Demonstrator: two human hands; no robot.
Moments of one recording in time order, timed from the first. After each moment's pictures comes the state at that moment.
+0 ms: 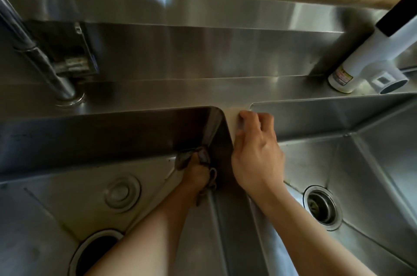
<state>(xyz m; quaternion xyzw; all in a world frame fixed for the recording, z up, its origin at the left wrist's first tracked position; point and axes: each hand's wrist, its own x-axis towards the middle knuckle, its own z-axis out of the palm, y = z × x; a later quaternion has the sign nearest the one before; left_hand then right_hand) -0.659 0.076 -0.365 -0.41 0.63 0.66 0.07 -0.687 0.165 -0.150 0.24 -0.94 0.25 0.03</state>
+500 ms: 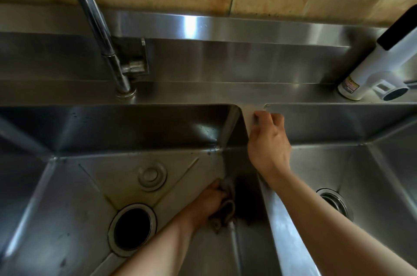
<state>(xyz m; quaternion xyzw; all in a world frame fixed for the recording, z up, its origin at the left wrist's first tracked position) -0.569 0.117 -0.252 -0.38 0.60 0.69 0.13 -0.684 0.169 -0.141 0.23 -0.94 0.24 -0.01</state>
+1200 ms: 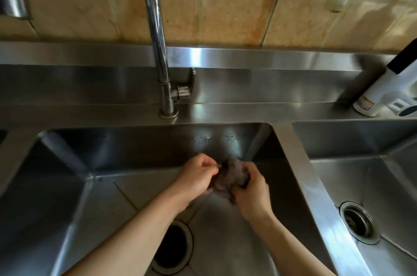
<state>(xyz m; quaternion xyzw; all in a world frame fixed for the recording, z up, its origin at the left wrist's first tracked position) -0.508 0.006 -0.143 -0.37 0.69 0.62 -0.01 -0.572 0.132 -0.170 0.17 -0.85 0.46 -0.16</state>
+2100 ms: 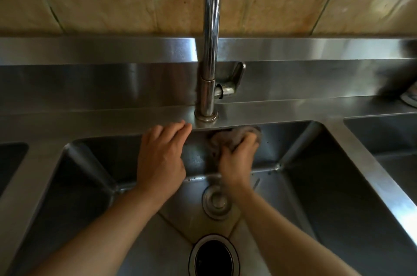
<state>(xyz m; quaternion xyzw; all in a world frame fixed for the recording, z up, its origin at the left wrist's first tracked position) -0.448 -0.137 -0.170 -0.22 0.95 0.09 -0.19 -0.550 -0.033 -0.203 0.11 -0.80 0.59 -0.03</state>
